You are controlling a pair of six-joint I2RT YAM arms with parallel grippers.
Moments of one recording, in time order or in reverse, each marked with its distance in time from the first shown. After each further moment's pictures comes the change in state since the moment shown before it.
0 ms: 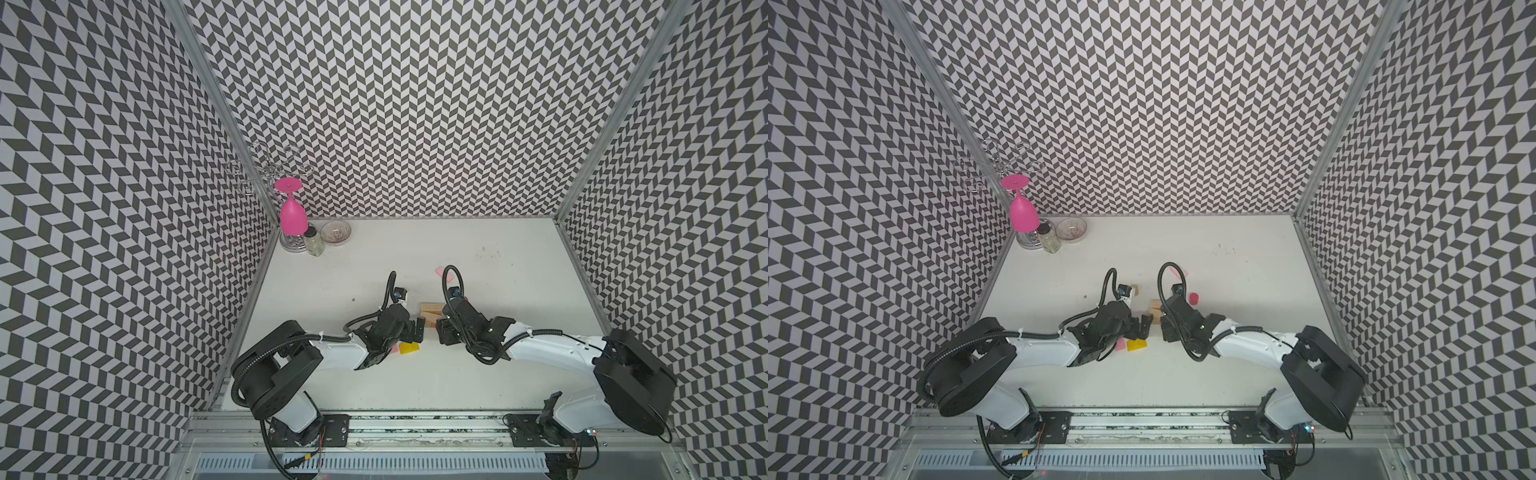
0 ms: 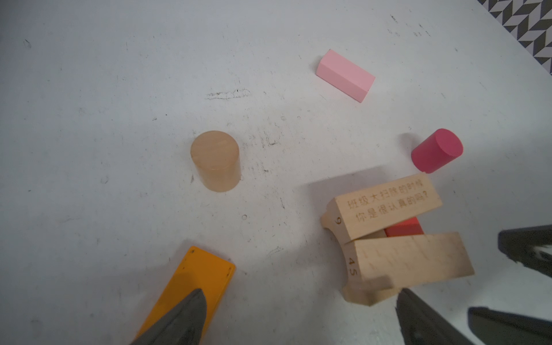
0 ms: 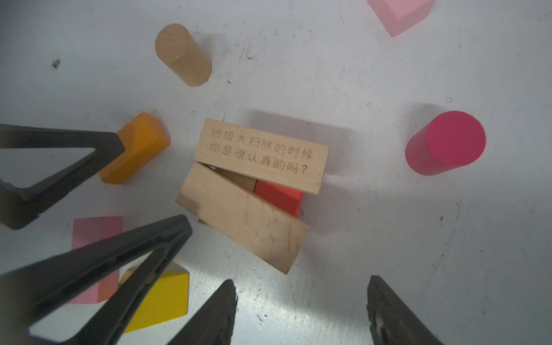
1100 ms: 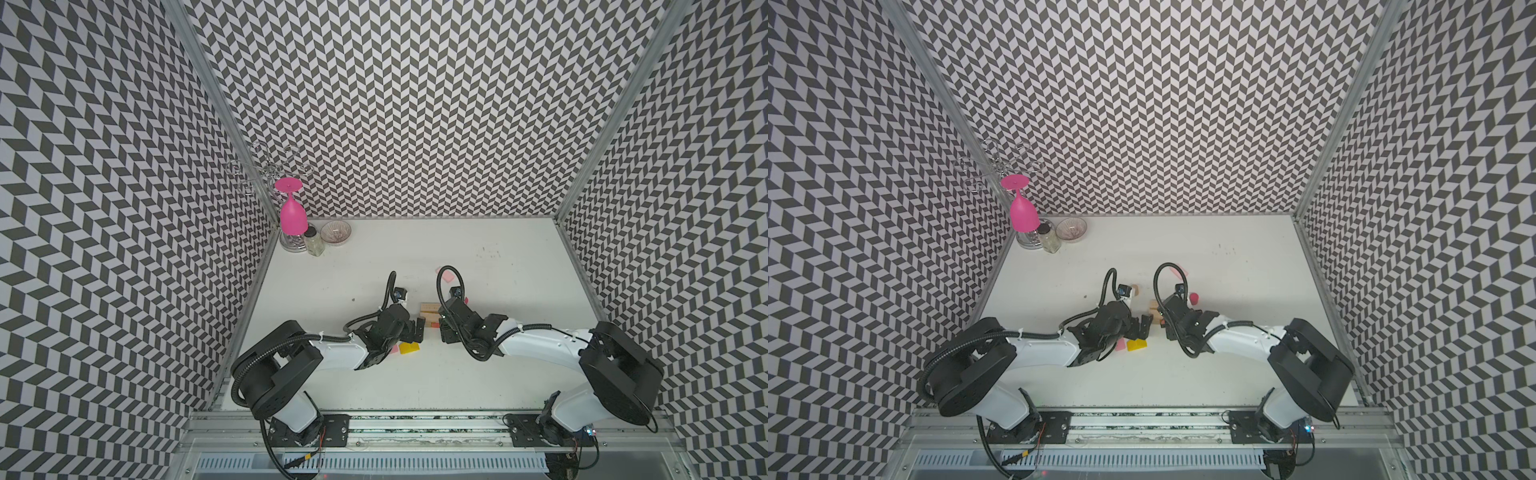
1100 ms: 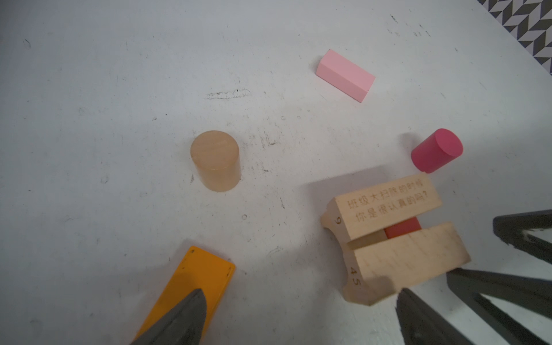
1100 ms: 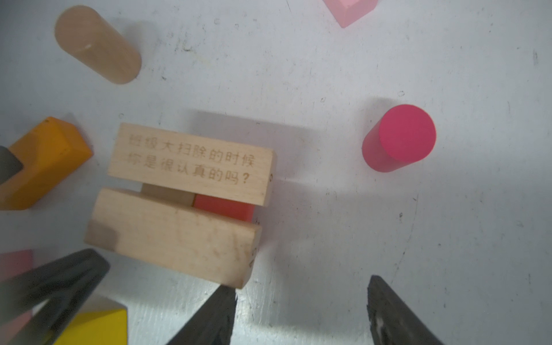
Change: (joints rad) left arm 0.000 0.000 0.000 0.000 0.000 0.000; right arm -0.003 0.067 0.035 -0.051 0.104 0.035
